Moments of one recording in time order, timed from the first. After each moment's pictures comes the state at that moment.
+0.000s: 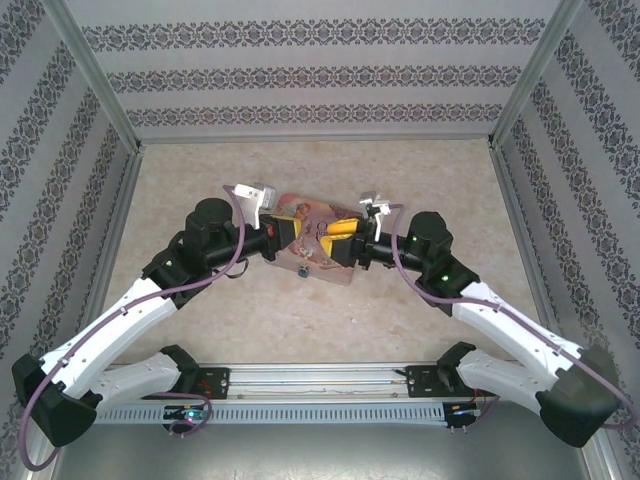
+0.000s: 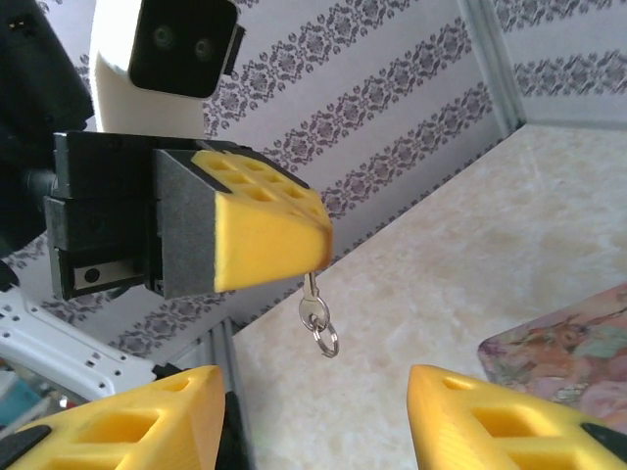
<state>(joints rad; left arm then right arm) -0.63 1.00 0.95 -0.23 0.30 -0.49 0.62 1.02 0.69 0.29 -0.66 0.53</state>
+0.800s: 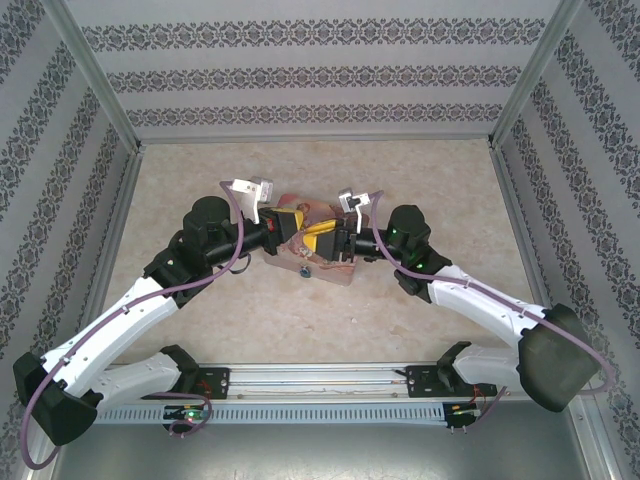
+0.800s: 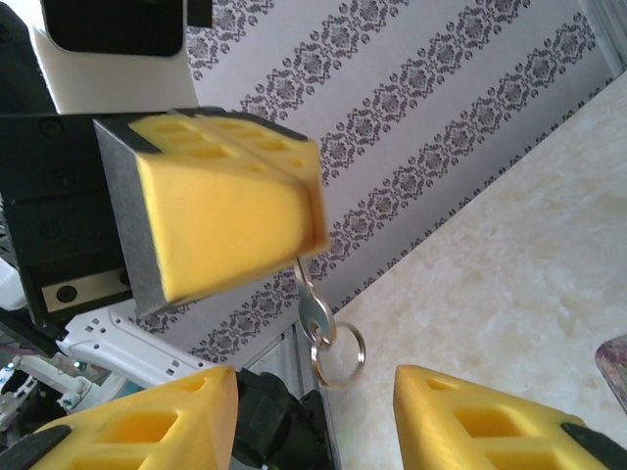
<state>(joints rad) -0.63 1.01 0.95 -0.14 0.30 -0.53 0.64 1.22 0.71 0.54 -0.78 0.74</state>
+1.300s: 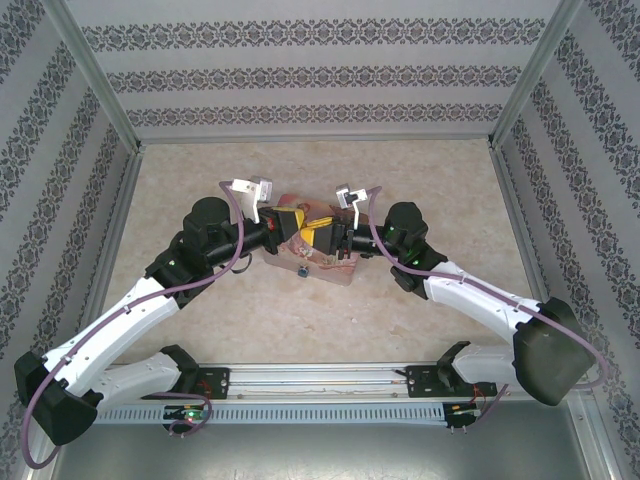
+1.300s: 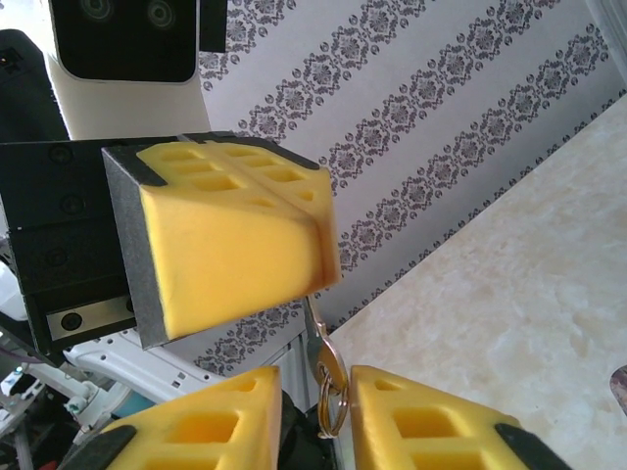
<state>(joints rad) -0.63 1.01 0.94 -0.10 0.30 -0.55 0.65 1.26 0.74 0.59 -0.78 0.76</state>
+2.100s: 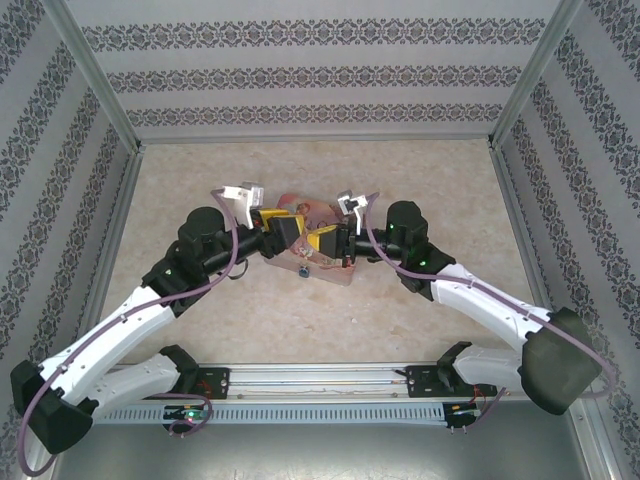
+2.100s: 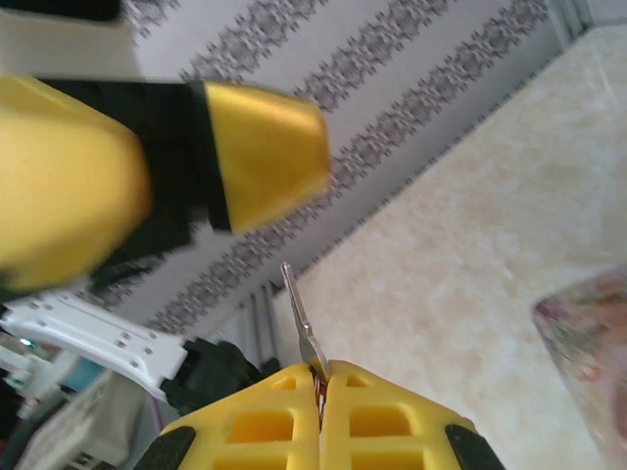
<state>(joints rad) -0.63 0.93 0.86 -0.07 0.22 -0.57 0.62 1.20 0.75 0.29 -0.76 0.56</state>
